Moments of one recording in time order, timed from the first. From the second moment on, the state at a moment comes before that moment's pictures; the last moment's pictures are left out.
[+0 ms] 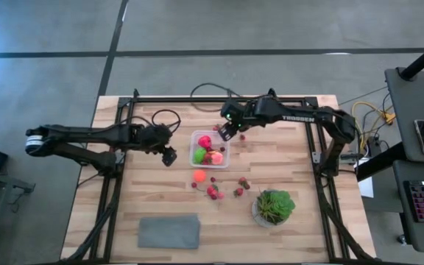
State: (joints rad) left arm 0.13 1.07 0.78 -0.69 -0.20 -0.56; right arm -0.26 1.79 1.54 -0.88 0.20 0.61
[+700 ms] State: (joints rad) left arm 0.13 1.16 0.79 -0.55 -0.02 -0.08; right arm -0.32 1.78 1.52 -1.06 0.21 0.52
